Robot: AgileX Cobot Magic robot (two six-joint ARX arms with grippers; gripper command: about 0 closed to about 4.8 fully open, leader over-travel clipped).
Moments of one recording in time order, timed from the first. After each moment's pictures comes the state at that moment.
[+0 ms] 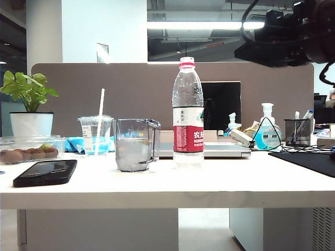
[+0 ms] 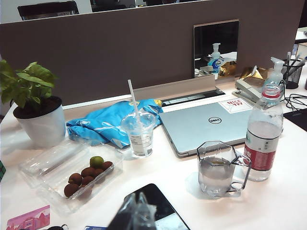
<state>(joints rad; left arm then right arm) -0.31 0.23 0.79 -0.60 -0.07 0.10 0.50 1.09 0.27 0.87 -0.08 -0.20</state>
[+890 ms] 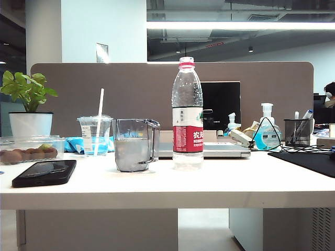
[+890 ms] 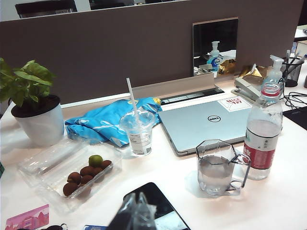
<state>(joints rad) -0.31 0.23 0.79 -0.60 -0.07 0.10 -0.04 0.17 0.01 0.26 -0.07 -0.01</state>
